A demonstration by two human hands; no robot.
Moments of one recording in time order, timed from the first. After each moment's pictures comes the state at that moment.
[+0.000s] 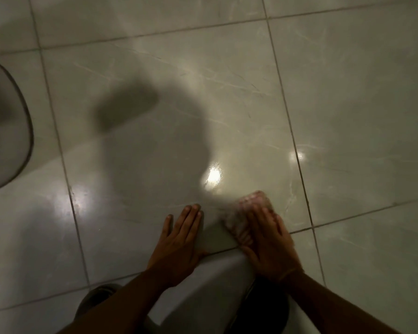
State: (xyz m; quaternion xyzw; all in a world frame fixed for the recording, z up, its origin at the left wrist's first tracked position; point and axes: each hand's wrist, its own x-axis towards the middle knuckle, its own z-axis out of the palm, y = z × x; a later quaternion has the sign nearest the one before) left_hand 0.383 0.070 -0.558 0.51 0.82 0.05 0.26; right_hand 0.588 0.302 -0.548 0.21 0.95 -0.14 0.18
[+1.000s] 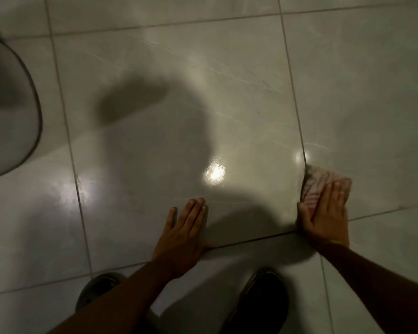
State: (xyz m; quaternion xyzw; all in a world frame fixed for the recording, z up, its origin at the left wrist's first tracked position) left_hand 0.387 0.070 -0.561 0.50 0.82 0.06 0.25; right_hand 0.600 0.414 -0.536 0.49 0.84 -0.11 0.19
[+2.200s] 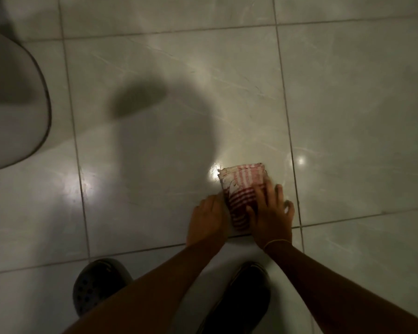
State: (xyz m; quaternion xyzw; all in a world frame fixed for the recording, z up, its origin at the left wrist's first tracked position) left_hand 0.420 0.187 -0.493 0.29 0.88 0.24 0.30; right_hand 0.531 0.337 -0.515 0.36 0.91 -0.10 0.17
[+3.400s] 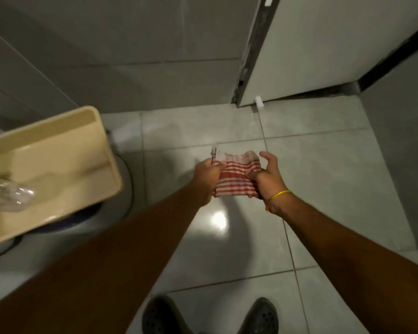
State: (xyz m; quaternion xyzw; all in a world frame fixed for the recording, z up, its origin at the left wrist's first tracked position) left_hand 0.122 0.264 -0.182 -0.12 0.66 0.57 0.47; right_hand 0.234 0.383 -0.149 0.50 0.55 -0.67 -0.01
